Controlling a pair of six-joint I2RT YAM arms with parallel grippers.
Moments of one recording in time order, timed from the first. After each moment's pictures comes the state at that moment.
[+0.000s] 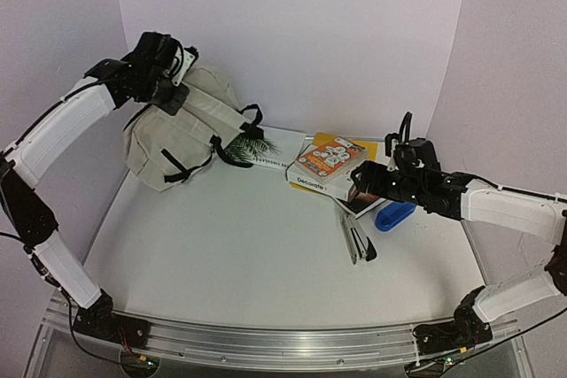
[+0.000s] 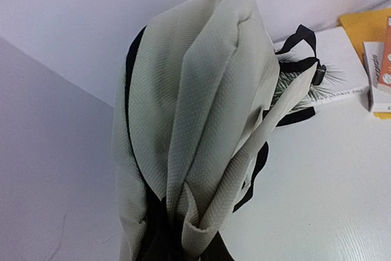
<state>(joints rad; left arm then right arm) -0.54 1.61 1.82 -0.82 -0.49 0.26 0.62 1.30 0.85 -0.11 0.17 0.60</state>
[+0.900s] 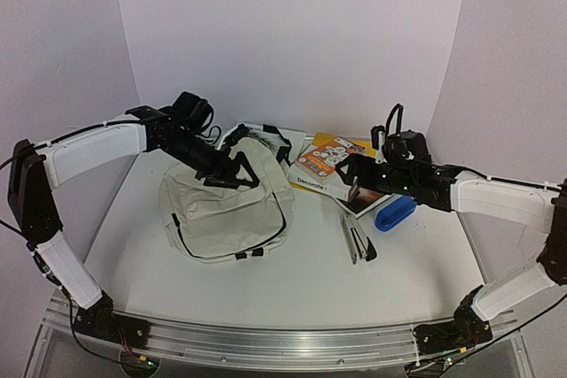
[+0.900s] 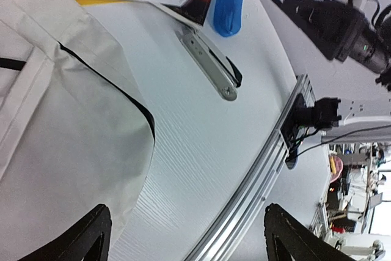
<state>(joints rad) -0.63 1.65 1.43 -0.73 0.64 -0.26 0.62 1.39 0.92 -0.06 0.08 0.57</state>
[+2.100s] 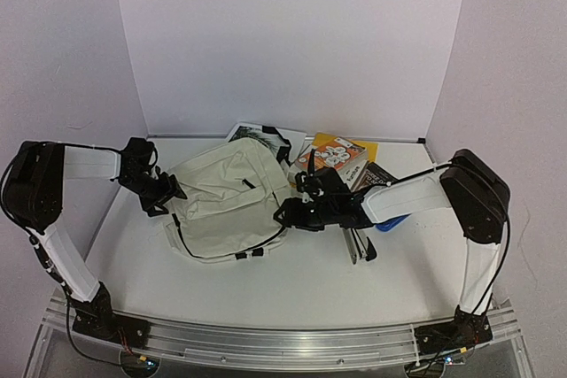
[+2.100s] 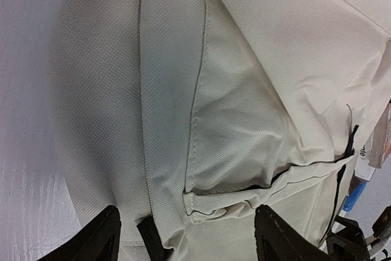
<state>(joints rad) -0.15 1.67 1.00 -0.43 0.34 -0.68 0.85 1.98 1.15 0.12 -0.08 0.73</state>
